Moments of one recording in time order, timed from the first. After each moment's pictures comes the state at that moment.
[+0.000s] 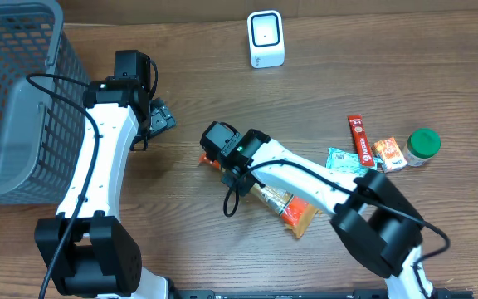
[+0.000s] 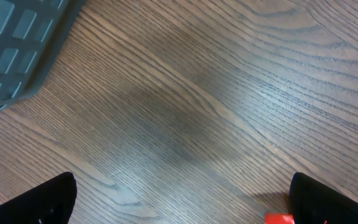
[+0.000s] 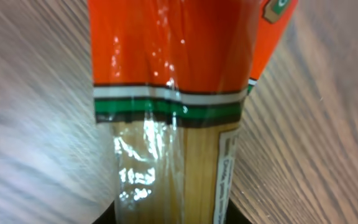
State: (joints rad) left arm 0.02 1.70 1.47 -1.12 -0.27 -0.57; right arm 0.90 2.08 1.59 -0.88 0.08 -0.03
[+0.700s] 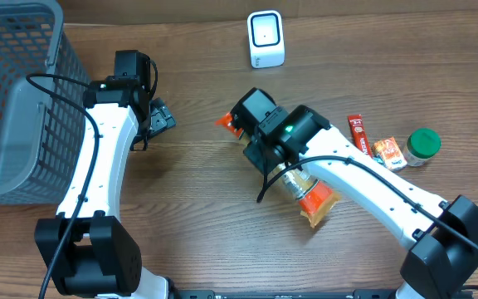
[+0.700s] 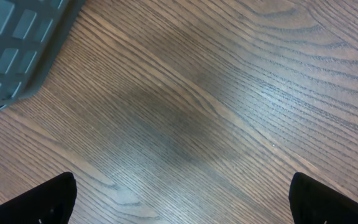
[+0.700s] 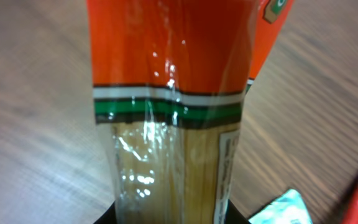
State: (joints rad) left arm 0.02 1.70 1.47 -1.12 -0.27 -0.57; right arm 0.77 1.82 1.59 -1.00 0.10 0.02
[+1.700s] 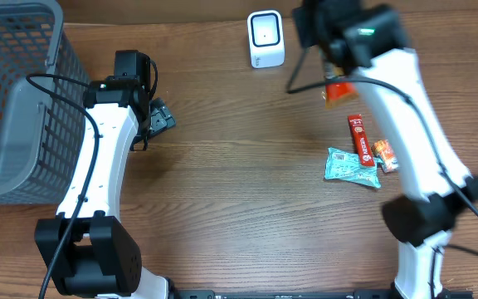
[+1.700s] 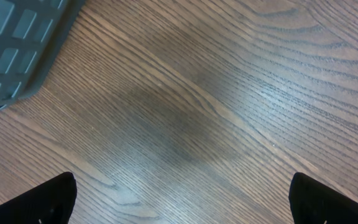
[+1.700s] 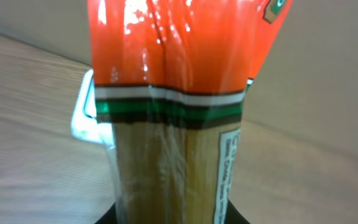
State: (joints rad) left arm 0.02 1.70 1.47 -1.12 -0.27 -0.57; right arm 0.49 2.12 2.41 -1.03 0.43 -0.05
